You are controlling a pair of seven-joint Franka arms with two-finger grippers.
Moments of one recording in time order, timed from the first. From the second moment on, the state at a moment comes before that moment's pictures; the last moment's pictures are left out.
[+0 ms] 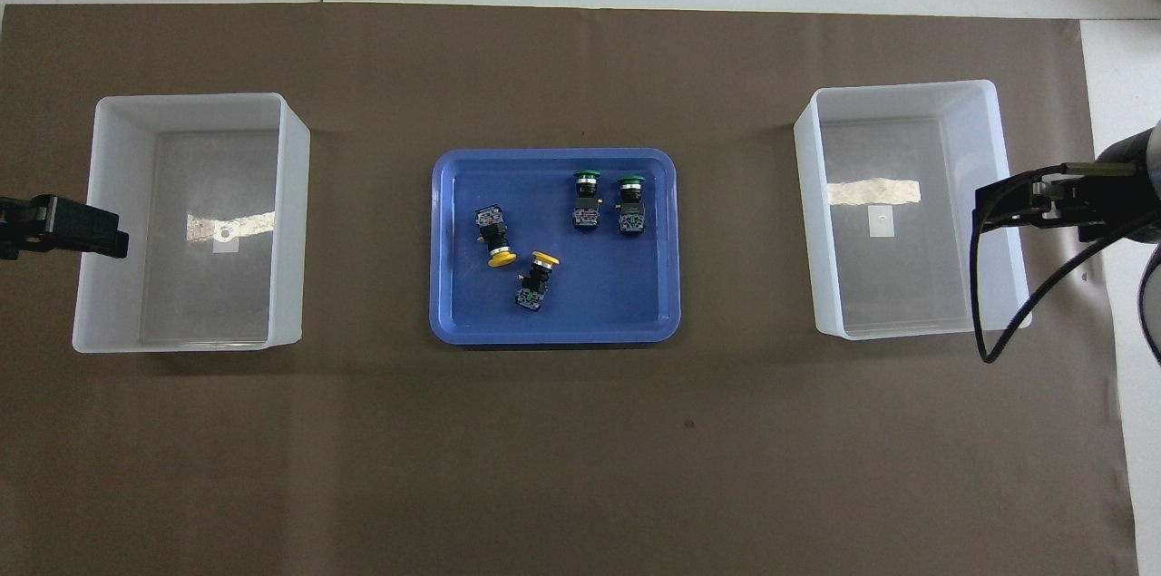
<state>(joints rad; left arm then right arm) 0.09 -0.06 -0.12 -1.62 -0.03 1.52 0.03 0.06 -0.01 -0.03 -1.61 -0.03 1.57 0.14</state>
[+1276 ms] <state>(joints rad) -0.23 0.23 -0.13 -1.74 -0.04 2.07 -0.83 0.06 -0.01 -0.03 -1.61 -0.03 1.57 0.14</state>
